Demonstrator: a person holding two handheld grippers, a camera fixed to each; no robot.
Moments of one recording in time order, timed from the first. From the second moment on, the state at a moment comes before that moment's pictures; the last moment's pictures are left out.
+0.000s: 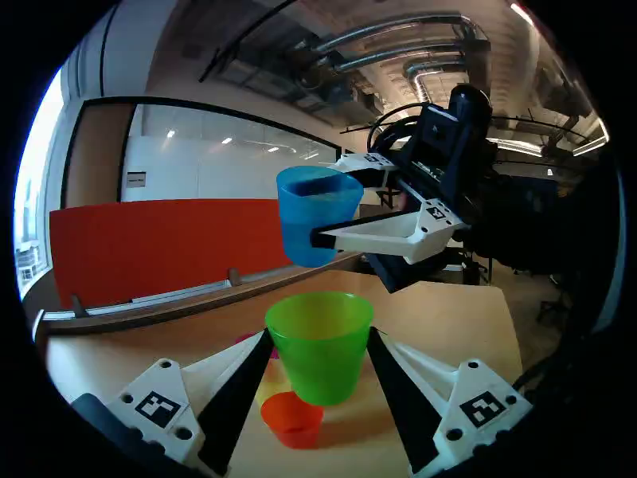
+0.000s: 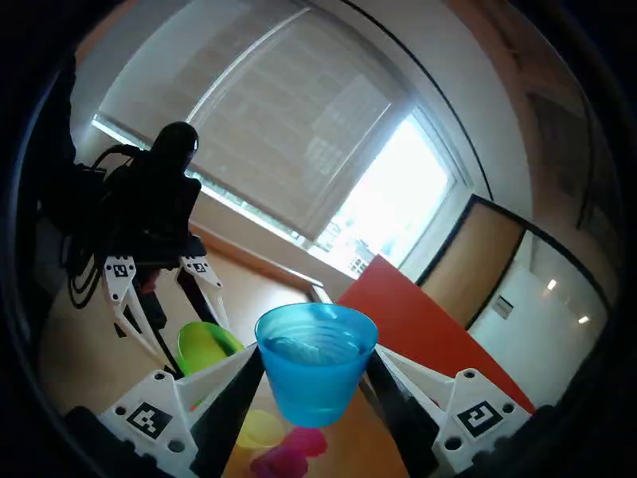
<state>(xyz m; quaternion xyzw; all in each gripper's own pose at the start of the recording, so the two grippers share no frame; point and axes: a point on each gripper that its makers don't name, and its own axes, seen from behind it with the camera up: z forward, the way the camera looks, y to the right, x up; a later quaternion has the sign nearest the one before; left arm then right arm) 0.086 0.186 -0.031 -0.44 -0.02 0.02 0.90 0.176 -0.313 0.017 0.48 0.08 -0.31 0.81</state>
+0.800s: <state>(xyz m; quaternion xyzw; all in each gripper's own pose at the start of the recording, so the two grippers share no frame) 0.087 0.192 -0.032 -0.44 -0.02 0.02 0.90 0.188 -0.317 0.022 0.46 0.13 -0.40 0.78</state>
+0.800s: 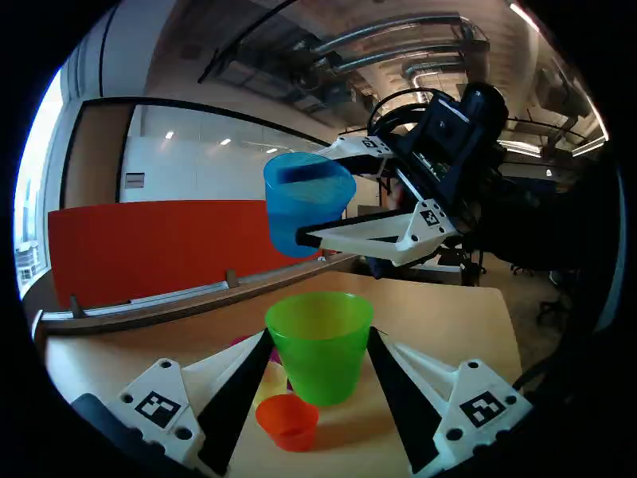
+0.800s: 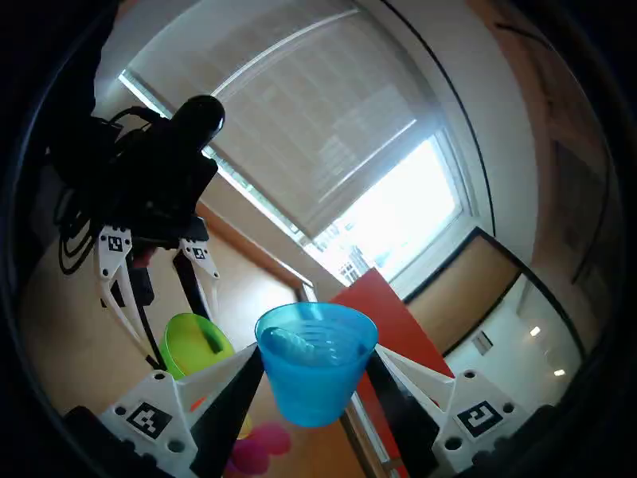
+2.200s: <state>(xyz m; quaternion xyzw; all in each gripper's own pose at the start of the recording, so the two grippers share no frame) 0.090 0.193 -0.034 -0.45 -0.02 0.01 0.89 0.192 -0.320 0.030 0.43 0.17 -0.50 0.73</state>
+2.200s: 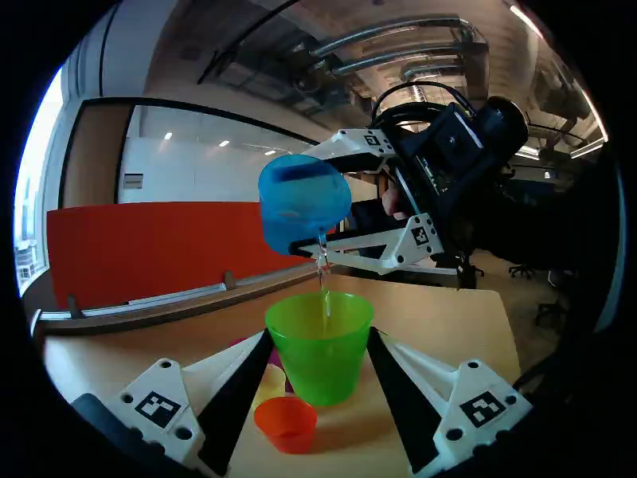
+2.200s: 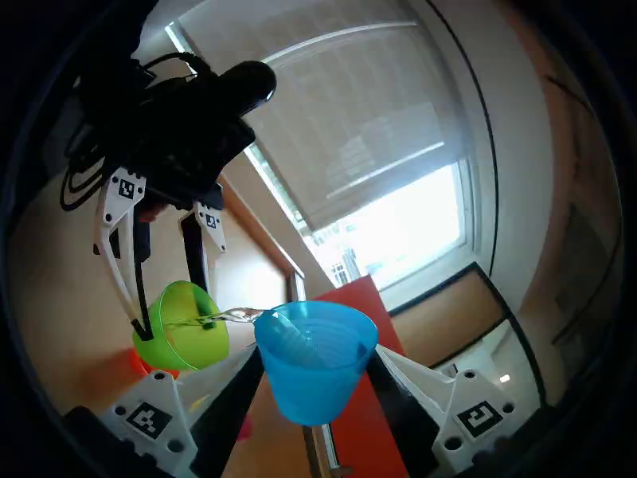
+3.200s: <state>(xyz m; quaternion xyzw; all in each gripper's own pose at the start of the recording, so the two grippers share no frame) 0.089 0.196 -0.035 -0.45 -0.02 0.02 0.89 0.200 -0.317 0.032 0.43 0.19 -0.51 0.72</state>
